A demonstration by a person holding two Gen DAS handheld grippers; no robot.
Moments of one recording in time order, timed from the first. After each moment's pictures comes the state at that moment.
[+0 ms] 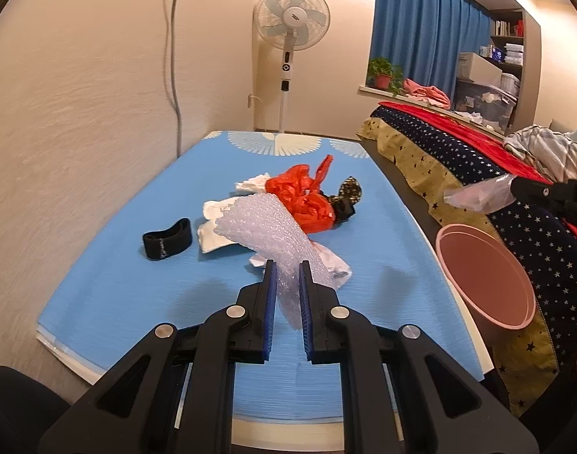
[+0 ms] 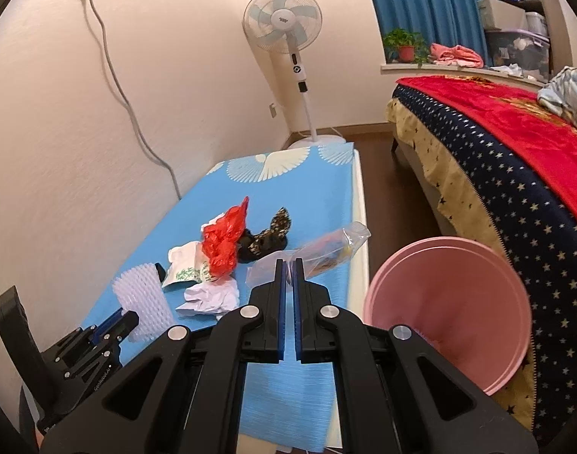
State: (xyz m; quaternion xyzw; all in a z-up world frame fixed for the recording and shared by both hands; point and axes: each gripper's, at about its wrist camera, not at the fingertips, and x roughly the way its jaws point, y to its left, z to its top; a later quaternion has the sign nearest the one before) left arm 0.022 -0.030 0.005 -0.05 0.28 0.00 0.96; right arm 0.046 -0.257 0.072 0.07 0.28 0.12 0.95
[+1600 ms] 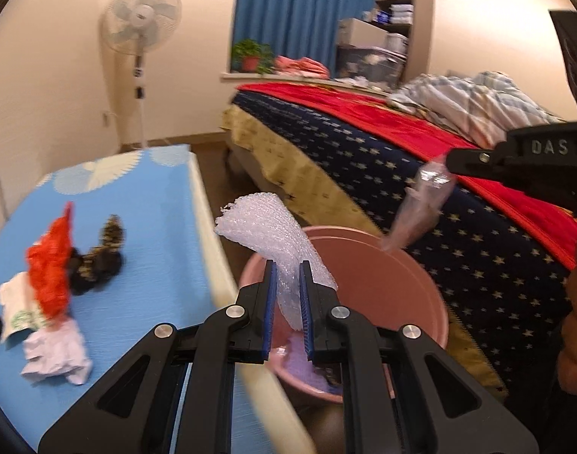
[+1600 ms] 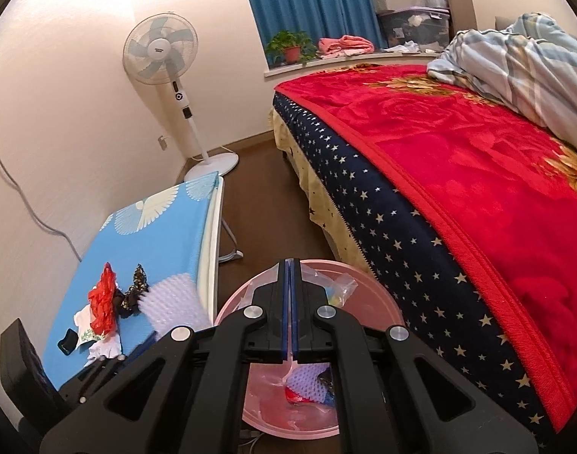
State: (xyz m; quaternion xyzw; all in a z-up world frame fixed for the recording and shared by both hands) left arm 0.102 -0.235 0.007 0.02 0.29 -0.23 0.93; right arm 0.077 -0.409 0.078 0.14 0.29 -0.06 0.94
